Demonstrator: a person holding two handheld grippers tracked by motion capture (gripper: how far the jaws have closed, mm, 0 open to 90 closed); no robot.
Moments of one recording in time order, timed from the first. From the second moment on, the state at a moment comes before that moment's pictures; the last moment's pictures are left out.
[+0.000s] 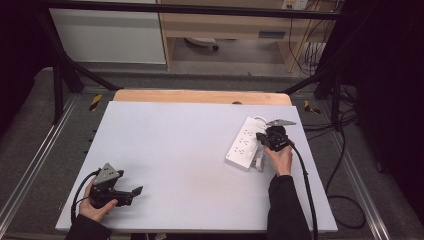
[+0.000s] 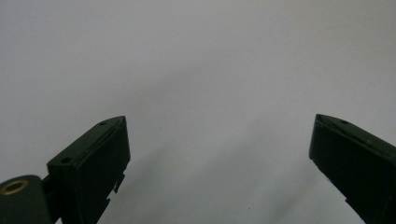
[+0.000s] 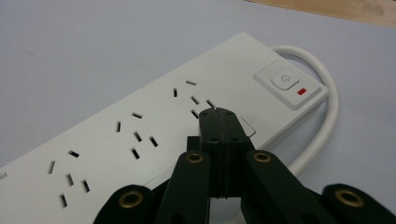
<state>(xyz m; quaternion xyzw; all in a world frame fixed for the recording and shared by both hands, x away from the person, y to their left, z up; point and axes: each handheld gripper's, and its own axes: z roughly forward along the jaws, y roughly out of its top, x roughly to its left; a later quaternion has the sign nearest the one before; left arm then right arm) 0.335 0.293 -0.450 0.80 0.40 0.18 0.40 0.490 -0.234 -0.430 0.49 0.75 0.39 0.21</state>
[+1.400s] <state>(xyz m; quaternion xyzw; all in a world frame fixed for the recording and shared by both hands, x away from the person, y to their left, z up) 0.334 0.293 -0.449 0.80 0.40 0.18 0.40 0.489 -0.230 -0.435 0.49 0.76 0.38 0.22</state>
